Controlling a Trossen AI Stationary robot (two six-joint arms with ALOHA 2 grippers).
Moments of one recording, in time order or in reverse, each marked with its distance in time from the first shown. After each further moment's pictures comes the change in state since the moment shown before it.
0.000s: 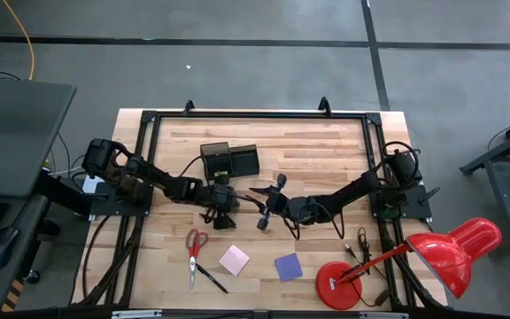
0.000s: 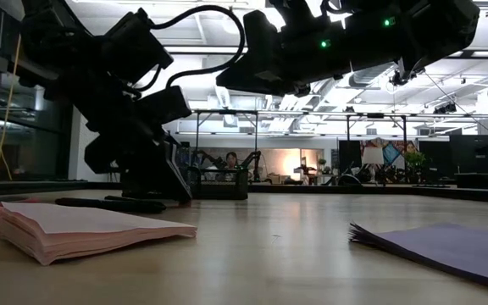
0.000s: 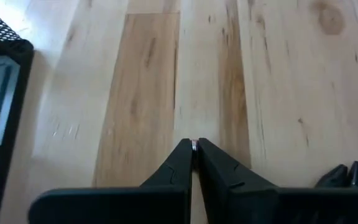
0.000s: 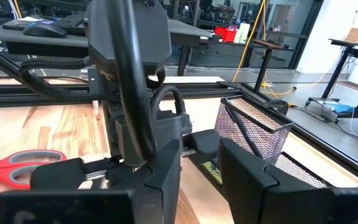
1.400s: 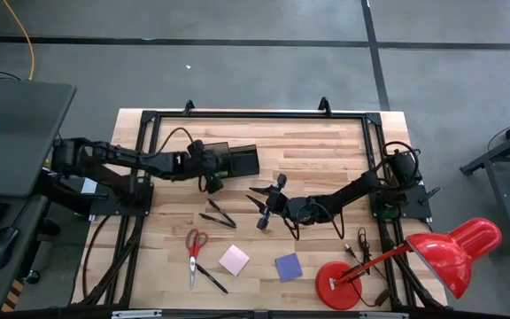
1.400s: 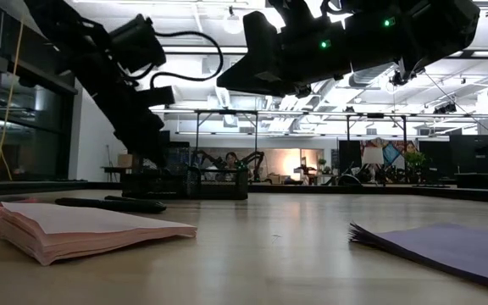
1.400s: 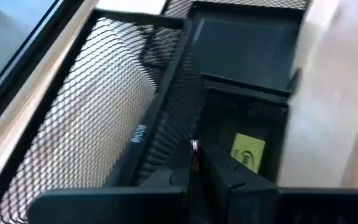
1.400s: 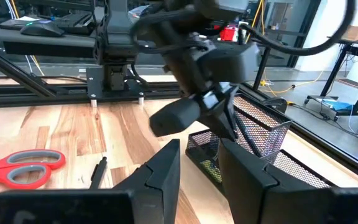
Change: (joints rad) left arm 0.298 -0.315 0.000 -0.410 -0.221 -0.023; right arm 0.000 0.000 0.000 -0.006 0.008 0.010
